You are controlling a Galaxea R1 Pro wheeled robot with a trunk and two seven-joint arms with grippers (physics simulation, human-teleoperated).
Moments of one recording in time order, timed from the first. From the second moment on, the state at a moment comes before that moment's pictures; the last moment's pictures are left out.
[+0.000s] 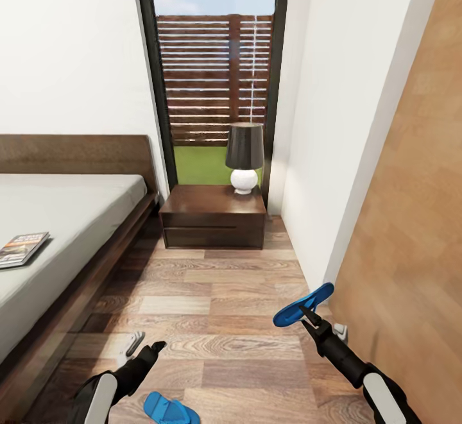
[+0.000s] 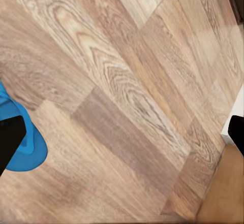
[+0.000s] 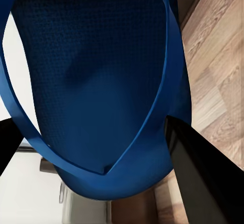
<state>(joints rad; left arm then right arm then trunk) -0.30 -0.11 0.45 -0.94 0.54 0.58 -0.03 -0.33 -0.08 -0.27 -0.77 -0.91 0.52 0.67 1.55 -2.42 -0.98</state>
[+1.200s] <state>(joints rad) -0.30 -0.13 0.42 -0.94 0.54 0.59 -0.03 -0.33 -0.06 -0.27 -0.77 -0.90 0.52 0.67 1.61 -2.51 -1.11</state>
